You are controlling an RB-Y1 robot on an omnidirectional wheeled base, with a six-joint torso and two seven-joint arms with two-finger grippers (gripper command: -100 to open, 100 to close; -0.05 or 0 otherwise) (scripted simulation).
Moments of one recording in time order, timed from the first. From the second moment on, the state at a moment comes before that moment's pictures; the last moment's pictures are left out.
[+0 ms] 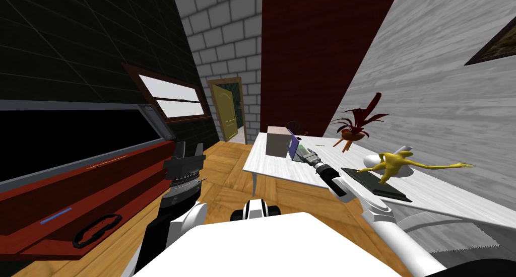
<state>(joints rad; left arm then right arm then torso) 0.52 -0.01 -0.01 -2.39 0.06 -0.55 0.13 0.31 -0.69 -0.24 -1.73 0.76 -0.20 0.52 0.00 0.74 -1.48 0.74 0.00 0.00</state>
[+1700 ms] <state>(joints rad) 0.52 -0.01 -0.01 -2.39 0.06 -0.55 0.13 0.22 -0.90 -0.34 -1.50 0.99 -0.06 0.65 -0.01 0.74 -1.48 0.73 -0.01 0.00</state>
